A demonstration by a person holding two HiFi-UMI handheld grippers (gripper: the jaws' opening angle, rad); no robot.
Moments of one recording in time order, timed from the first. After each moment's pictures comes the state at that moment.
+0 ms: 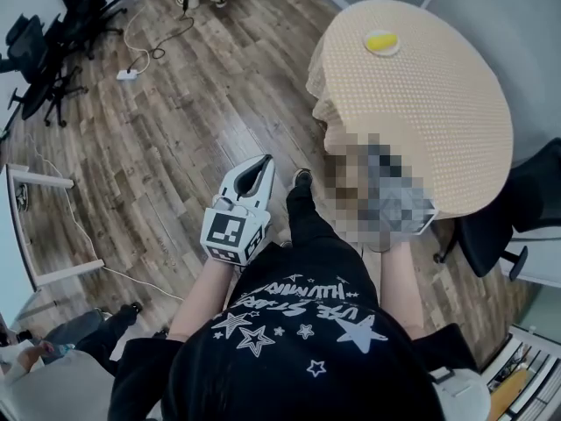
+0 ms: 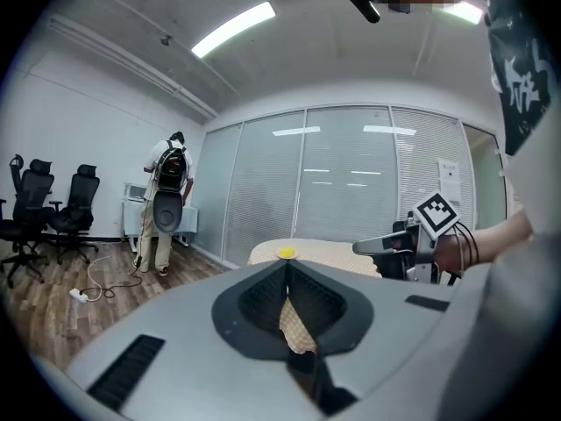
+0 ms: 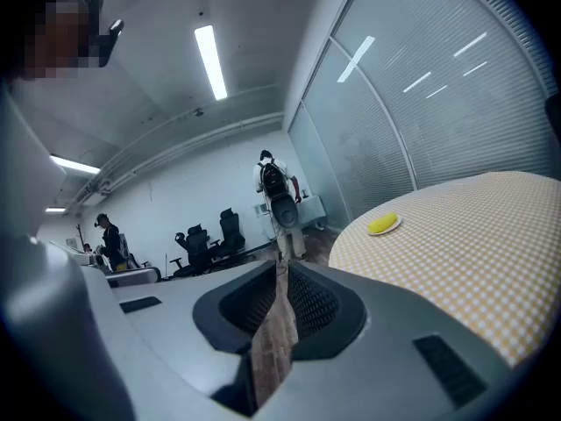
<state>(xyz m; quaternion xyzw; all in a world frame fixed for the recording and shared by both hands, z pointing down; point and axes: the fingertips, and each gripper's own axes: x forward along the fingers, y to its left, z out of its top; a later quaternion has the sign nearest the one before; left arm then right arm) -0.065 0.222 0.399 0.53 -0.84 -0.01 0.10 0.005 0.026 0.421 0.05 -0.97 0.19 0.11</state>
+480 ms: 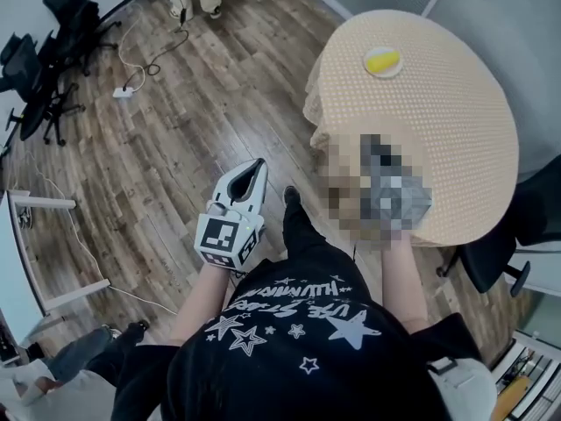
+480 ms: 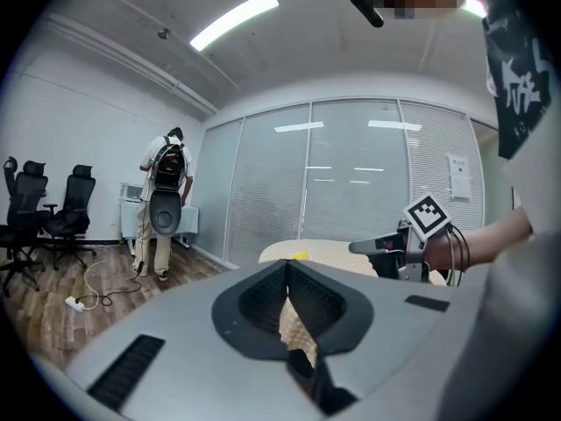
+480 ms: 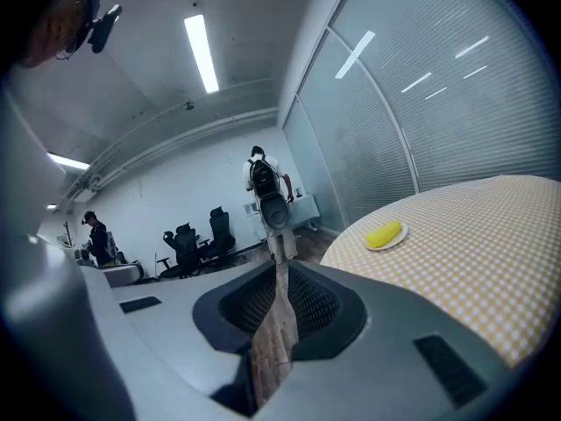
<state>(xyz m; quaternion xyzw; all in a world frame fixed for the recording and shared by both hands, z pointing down) -0.156 0.169 0.400 0.53 -0.84 0.00 0.10 -0.094 -0.045 0.431 0.06 -0.97 0.18 0.12</state>
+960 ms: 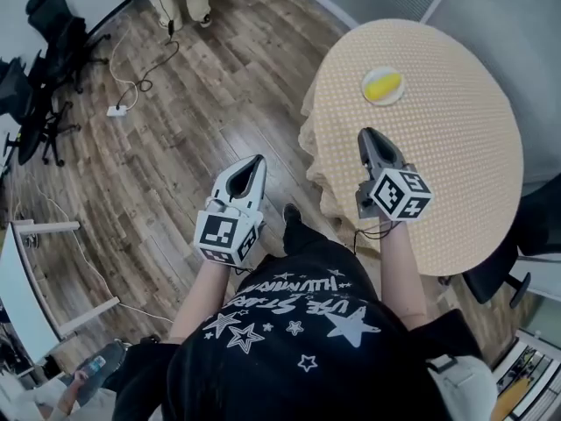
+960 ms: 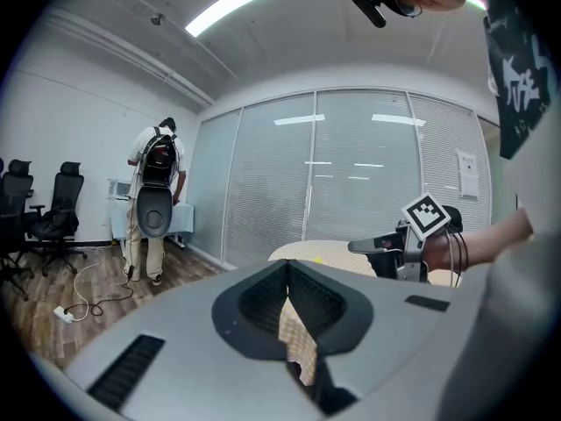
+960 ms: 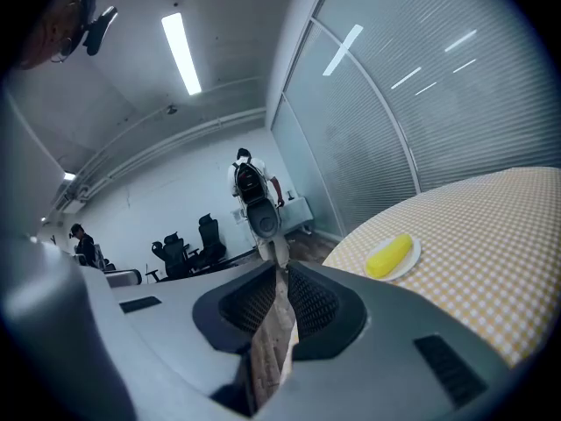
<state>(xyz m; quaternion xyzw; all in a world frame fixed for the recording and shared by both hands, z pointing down) -0.267 0.068 0.396 0.54 -0.84 0.01 0.11 -0.203 -0.146 0.432 0.08 -0.97 0.21 0.12</state>
